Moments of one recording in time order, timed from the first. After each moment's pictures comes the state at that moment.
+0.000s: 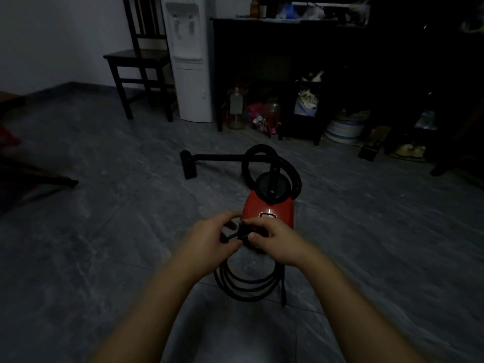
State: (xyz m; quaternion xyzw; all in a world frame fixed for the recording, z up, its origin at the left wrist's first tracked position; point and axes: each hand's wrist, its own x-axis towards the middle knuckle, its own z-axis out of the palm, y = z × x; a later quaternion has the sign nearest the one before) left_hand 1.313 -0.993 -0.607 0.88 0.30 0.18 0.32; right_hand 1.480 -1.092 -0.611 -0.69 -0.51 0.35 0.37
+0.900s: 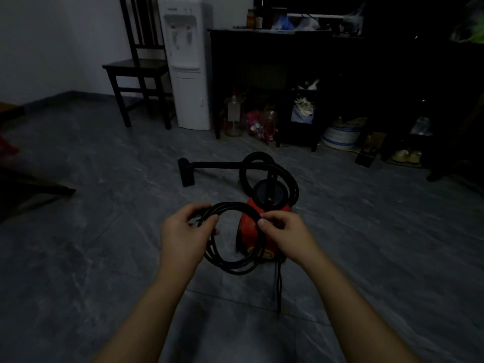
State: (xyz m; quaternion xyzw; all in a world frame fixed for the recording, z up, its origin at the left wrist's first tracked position) left_hand 1.316 -0.992 -0.588 0.65 0.39 0.44 0.48; right_hand 1.505 -1.091 -0.611 -0.70 -0.41 0.27 0.52
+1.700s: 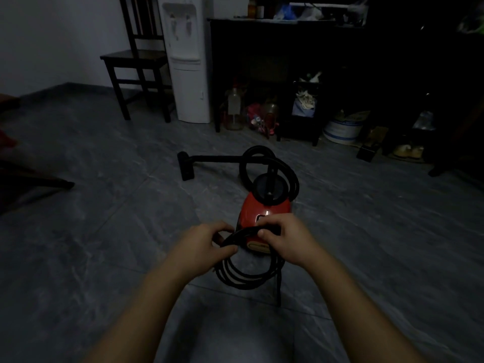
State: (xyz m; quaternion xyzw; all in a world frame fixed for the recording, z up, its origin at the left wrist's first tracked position) left_hand 1.316 -0.984 -0.608 0.86 0.34 0.11 0.37; right_hand 1.508 -1.098 -0.616 -0.74 -0.51 0.22 0.38
